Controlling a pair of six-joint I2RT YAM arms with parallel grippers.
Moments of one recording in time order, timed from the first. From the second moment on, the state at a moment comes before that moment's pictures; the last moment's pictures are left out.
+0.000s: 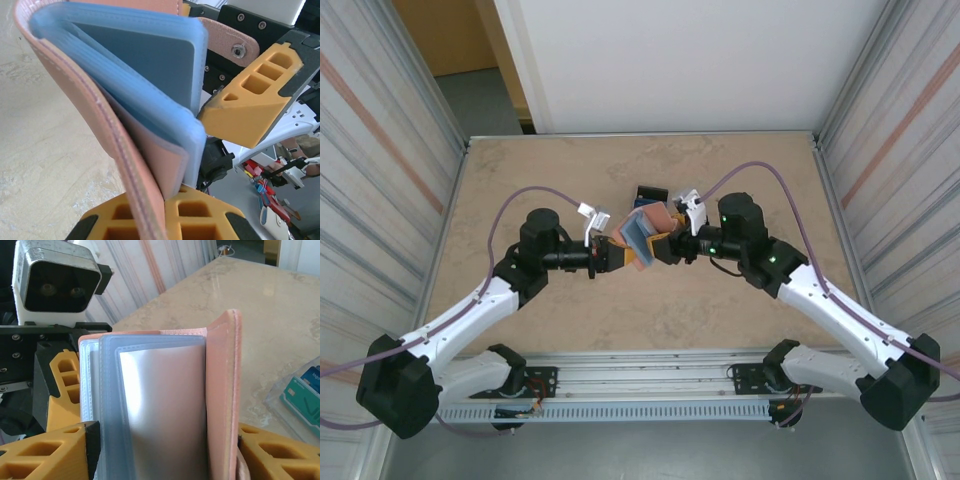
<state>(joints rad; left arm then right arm) -0.57 1.08 0.68 0.15 0.86 -0.47 0.68 1.07 0.92 -0.22 -0.42 0.17</state>
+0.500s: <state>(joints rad) -0.57 1.08 0.68 0.15 0.87 -0.47 0.67 1.08 0.92 -0.21 -0.45 0.18</state>
